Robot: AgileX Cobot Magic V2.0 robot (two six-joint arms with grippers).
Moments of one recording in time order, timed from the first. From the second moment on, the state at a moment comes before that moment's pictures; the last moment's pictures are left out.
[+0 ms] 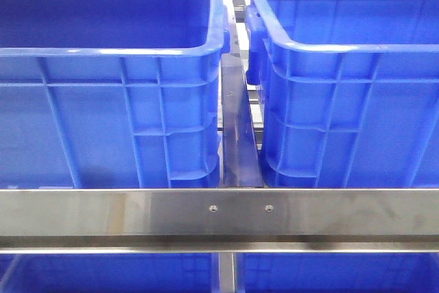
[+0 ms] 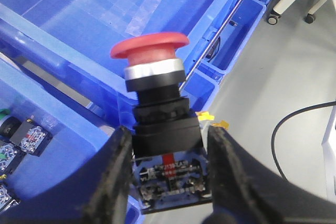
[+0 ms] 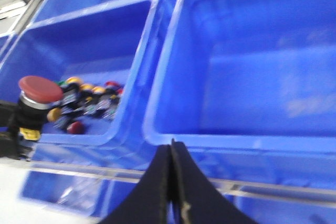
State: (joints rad) left arm -0.87 1.22 -1.26 -0.18 0.76 0.17; right arm 0.11 0.50 -0.82 0.45 0.79 0.04
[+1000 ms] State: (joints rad) left arm -0.87 1.22 -1.26 -0.18 0.76 0.17; right arm 0.11 0.84 -0.82 1.20 0.78 -0.47
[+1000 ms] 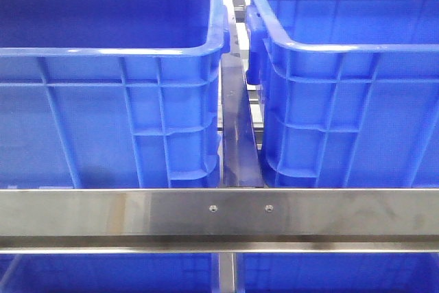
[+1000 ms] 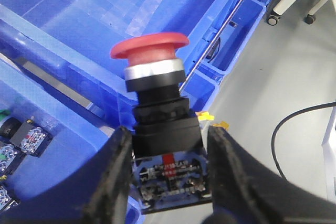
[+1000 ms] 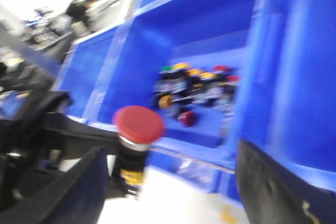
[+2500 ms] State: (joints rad) left arm -0.87 1.22 -1.26 -0.18 0.76 0.17; right arm 0.27 1.19 -0.89 1.53 0.89 -0.80
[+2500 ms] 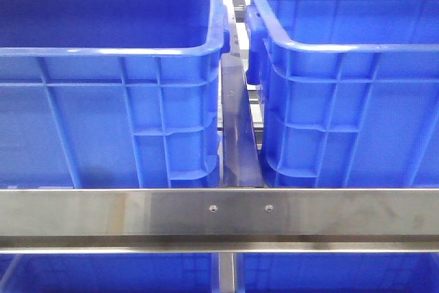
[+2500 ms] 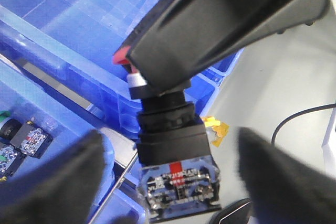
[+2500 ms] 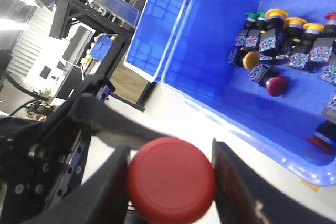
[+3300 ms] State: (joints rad) left arm -0.46 1.03 -1.15 -0.15 0.76 0.12; right arm 0.27 1.18 -0.89 1.52 0.64 -0.91
